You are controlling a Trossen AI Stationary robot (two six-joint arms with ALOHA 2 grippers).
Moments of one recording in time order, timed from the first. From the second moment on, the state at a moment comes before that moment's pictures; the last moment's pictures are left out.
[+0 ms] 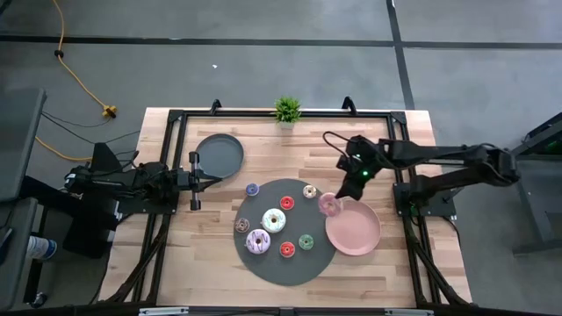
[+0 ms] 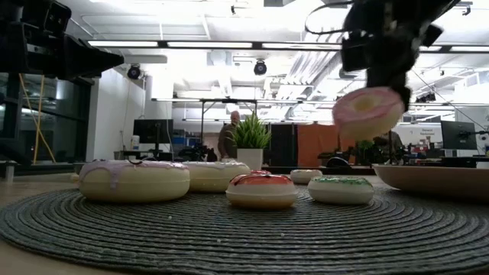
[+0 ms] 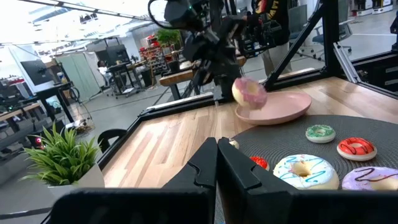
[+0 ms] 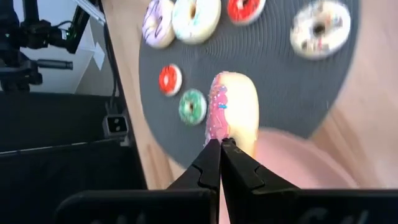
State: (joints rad) left arm -0.09 0.01 0.02 0.04 -0.17 0.28; right arm -0.25 1.11 0.71 -0.51 -0.62 0.58
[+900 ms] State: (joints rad) left arm -0.09 0.01 0.02 0.04 -0.17 0.28; right arm -0.24 0.92 0.35 -0.25 -0.78 0.83
